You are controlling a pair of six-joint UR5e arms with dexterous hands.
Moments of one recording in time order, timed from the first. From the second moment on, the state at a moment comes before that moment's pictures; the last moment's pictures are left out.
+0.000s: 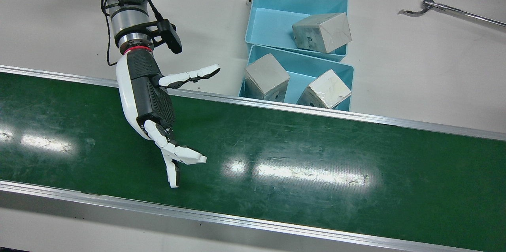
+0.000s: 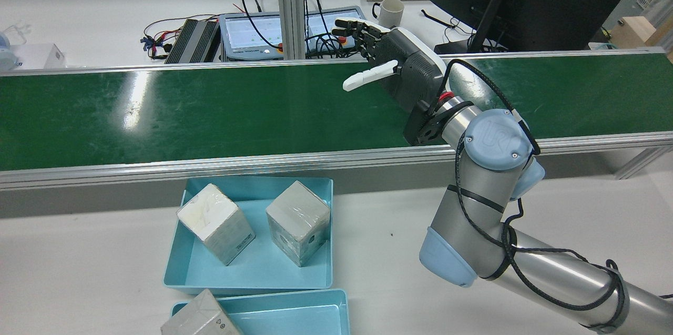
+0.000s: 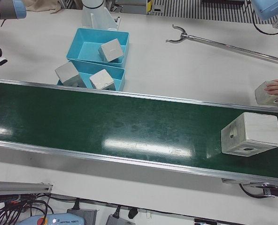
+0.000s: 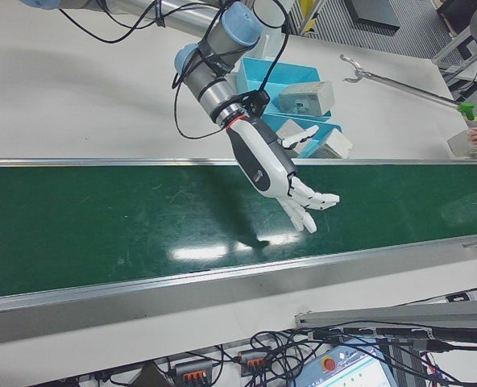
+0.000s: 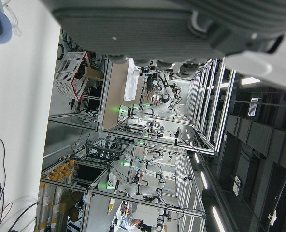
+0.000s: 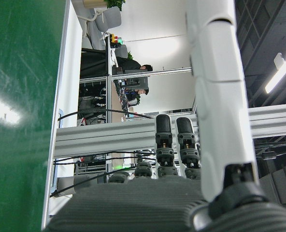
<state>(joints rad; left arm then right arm) -1.80 -1.80 -1.75 0.42 1.92 -0.16 0.76 -0.94 1.80 -3.63 -1.12 -0.09</state>
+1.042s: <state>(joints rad) -1.80 -1.80 -1.75 0.42 1.92 -0.16 0.81 -0.94 1.79 -3.69 -1.13 -0.09</state>
